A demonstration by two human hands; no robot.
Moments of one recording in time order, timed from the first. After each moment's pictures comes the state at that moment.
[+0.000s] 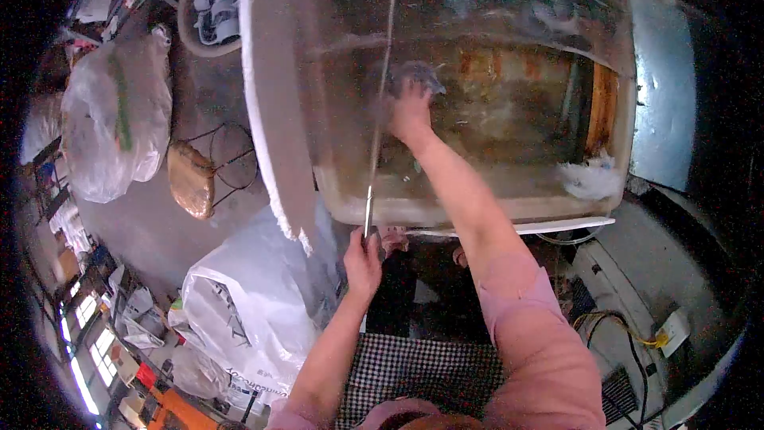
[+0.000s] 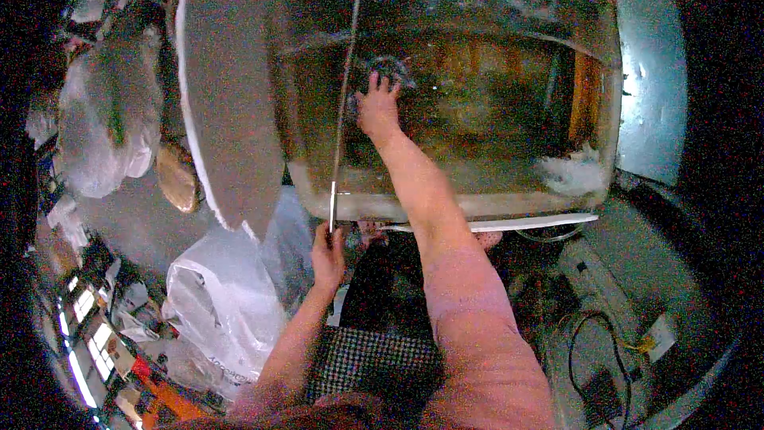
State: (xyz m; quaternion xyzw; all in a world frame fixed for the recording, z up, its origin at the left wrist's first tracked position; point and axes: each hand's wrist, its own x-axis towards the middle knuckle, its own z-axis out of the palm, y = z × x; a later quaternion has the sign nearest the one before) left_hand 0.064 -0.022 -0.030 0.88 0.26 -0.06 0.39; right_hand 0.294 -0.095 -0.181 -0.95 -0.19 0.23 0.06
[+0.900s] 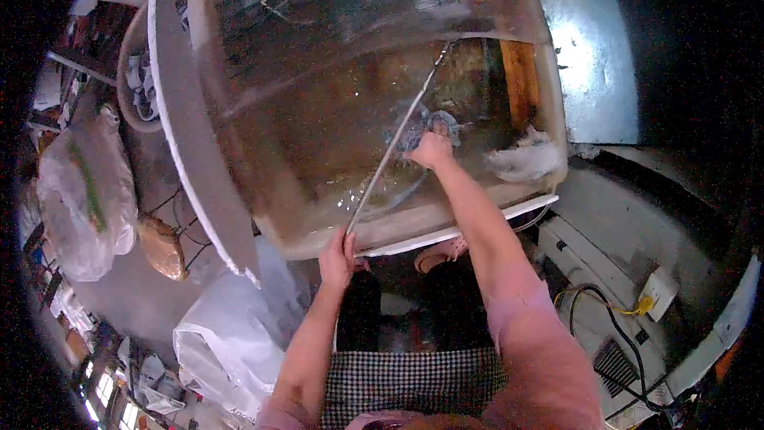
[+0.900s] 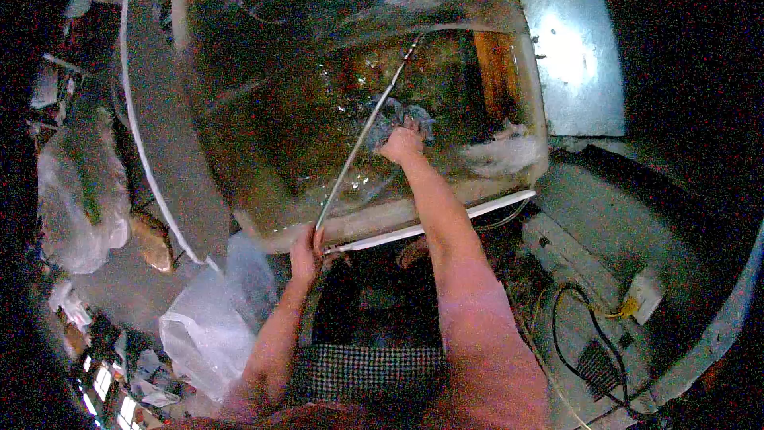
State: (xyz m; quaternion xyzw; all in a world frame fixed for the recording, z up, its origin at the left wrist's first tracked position) left_hand 0.113 -0.082 -0.070 0.90 0.14 -0.23 0.35; right_hand 0.273 -0.315 -0.186 -0.90 0.10 0.41 0.12
